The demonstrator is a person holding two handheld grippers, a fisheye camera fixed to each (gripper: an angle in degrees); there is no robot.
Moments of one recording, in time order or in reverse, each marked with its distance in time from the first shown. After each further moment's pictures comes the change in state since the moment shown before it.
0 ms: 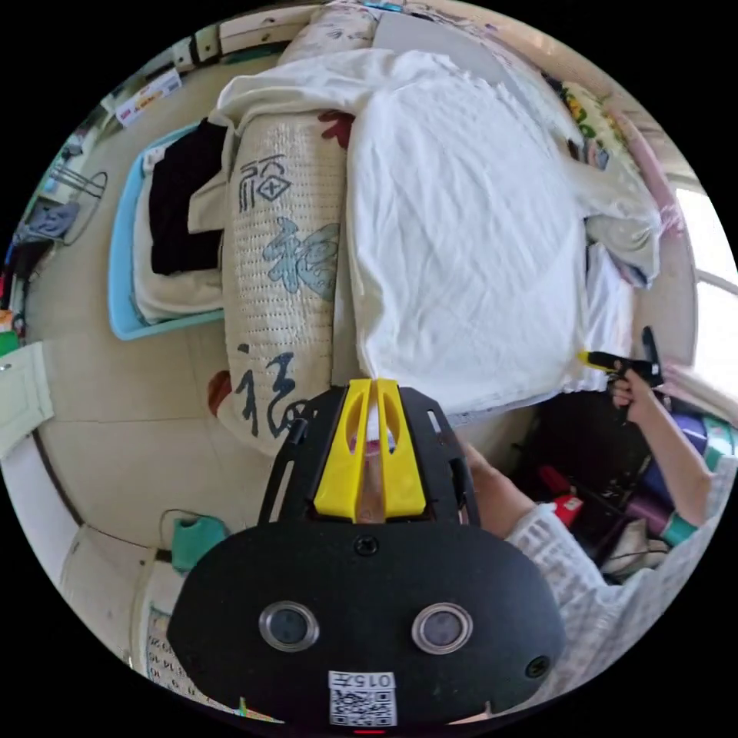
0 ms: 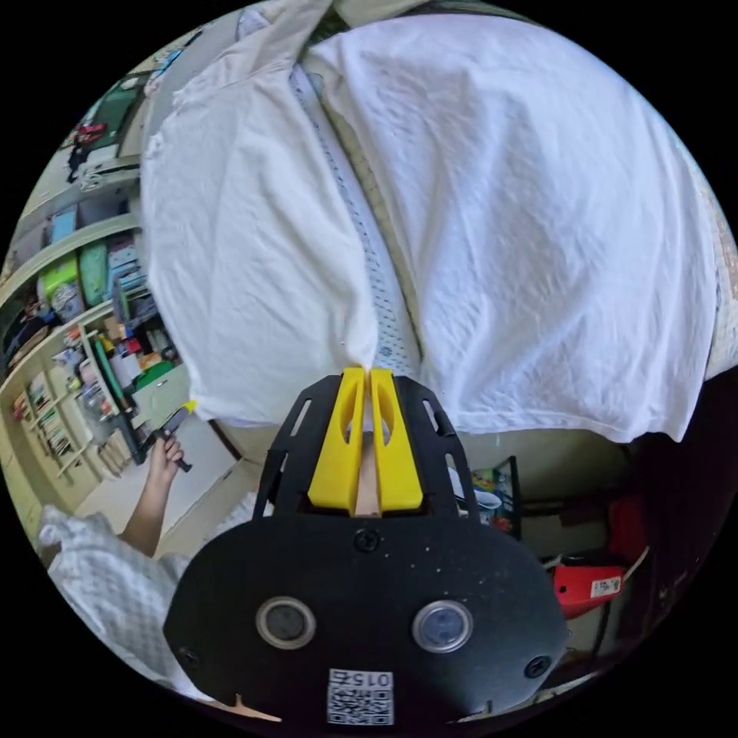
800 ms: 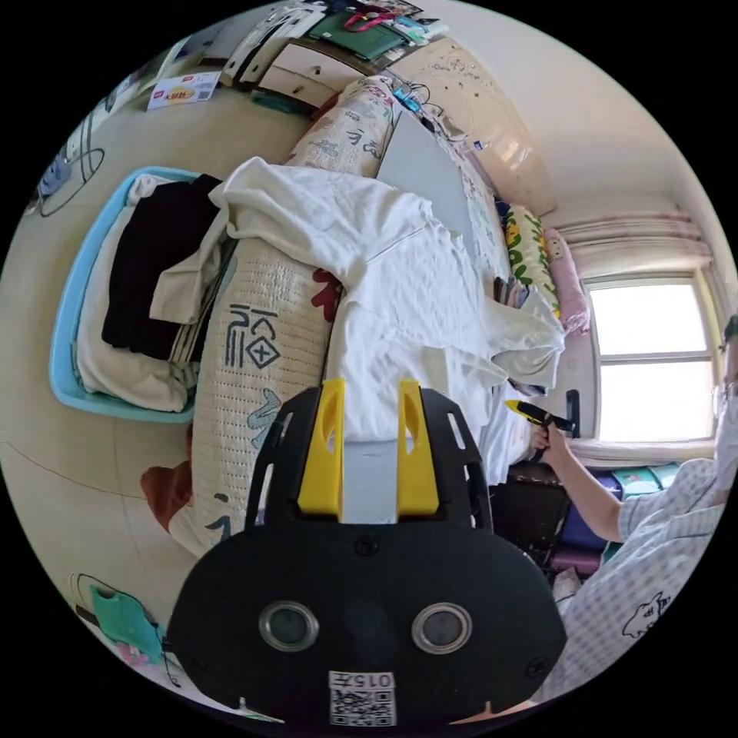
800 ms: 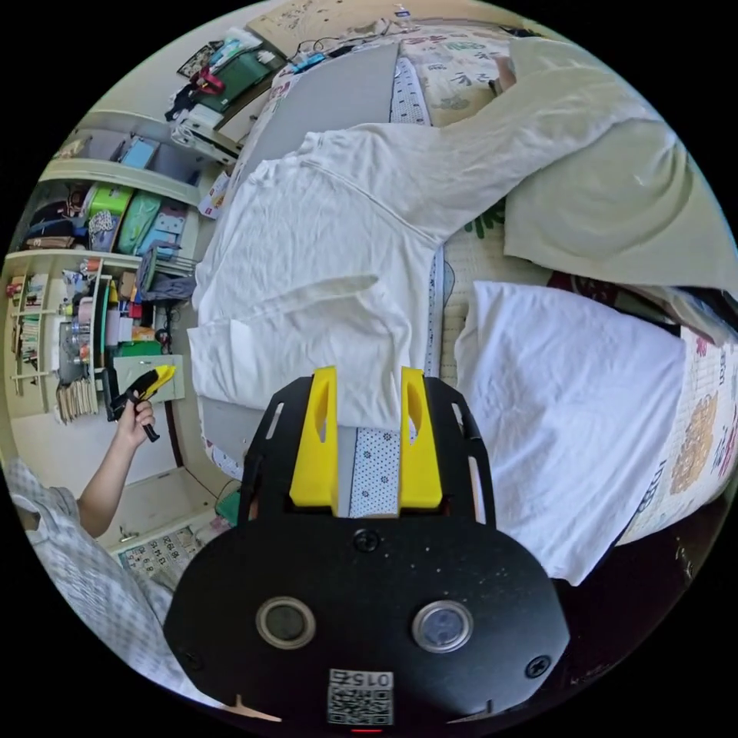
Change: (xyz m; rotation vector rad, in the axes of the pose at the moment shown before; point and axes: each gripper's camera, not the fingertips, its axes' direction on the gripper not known) left arm -0.047 -0.053 -0.021 0.313 0.206 -0.058; right arm -0.087 -0.062 -0.162 0.223 0.265 -0.304
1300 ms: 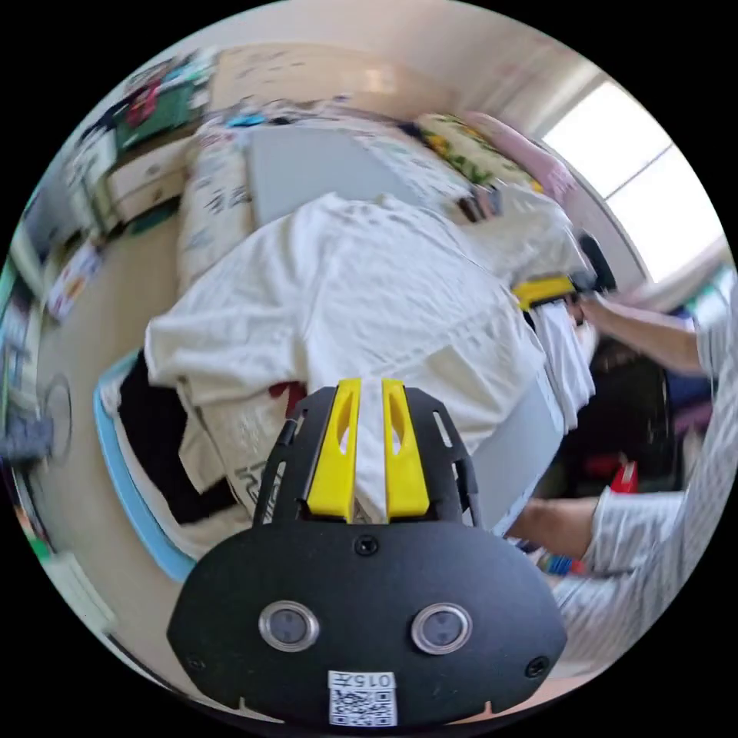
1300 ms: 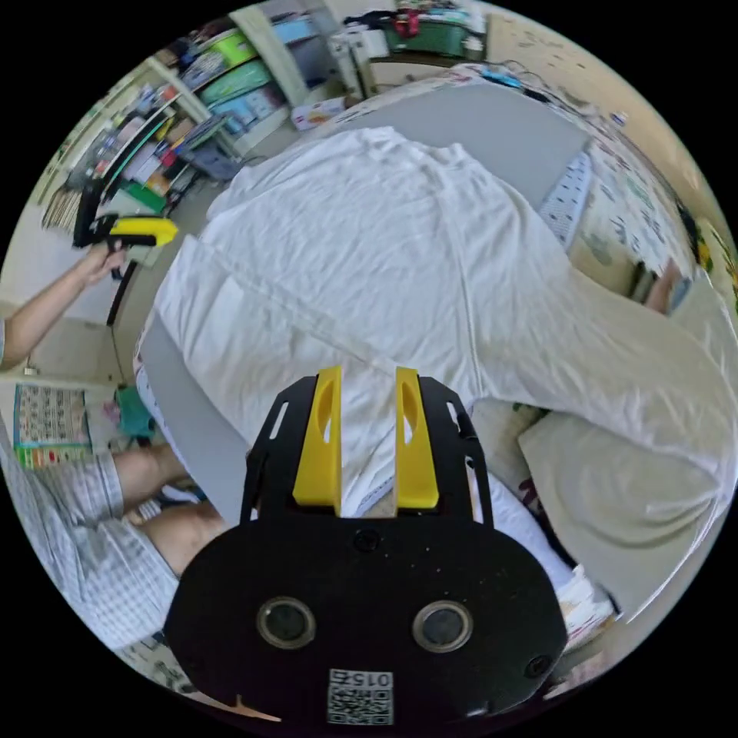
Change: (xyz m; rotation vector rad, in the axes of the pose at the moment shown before) left arm 0.101 -0.052 0.049 -0.173 -0.237 0.760; right arm -0.139 -0.251 -0.076 -0.123 0.233 -0.675
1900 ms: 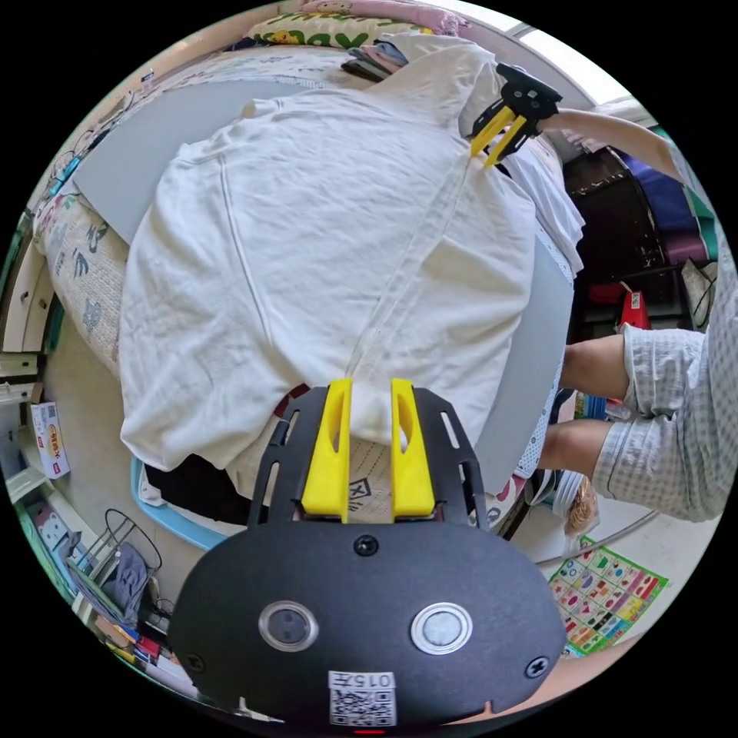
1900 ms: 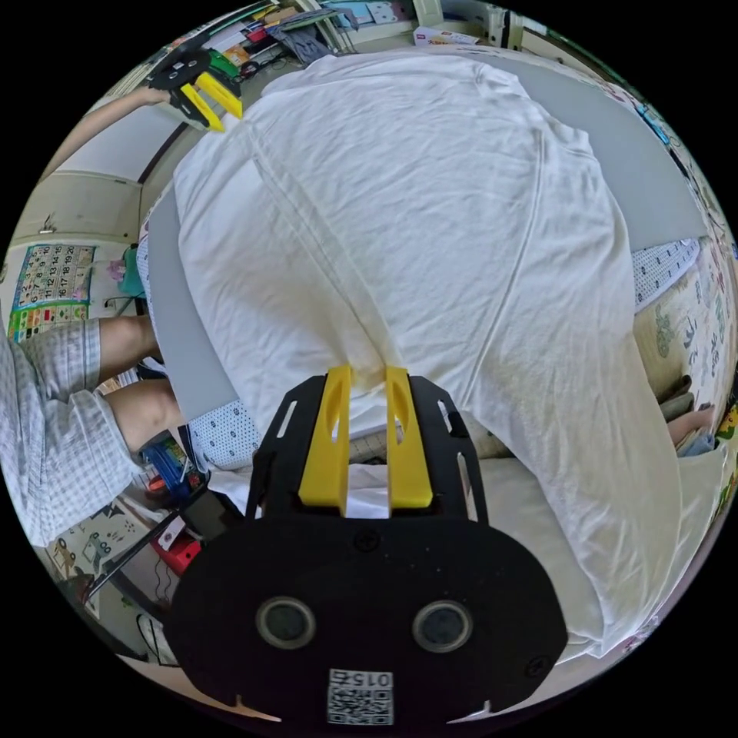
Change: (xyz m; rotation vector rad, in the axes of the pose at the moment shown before) left arm -0.011 -0.049 0.058 -0.432 0.041 0.335; right arm 0.121 -0.209 -0.079 -0.296 -0.012 -0.304
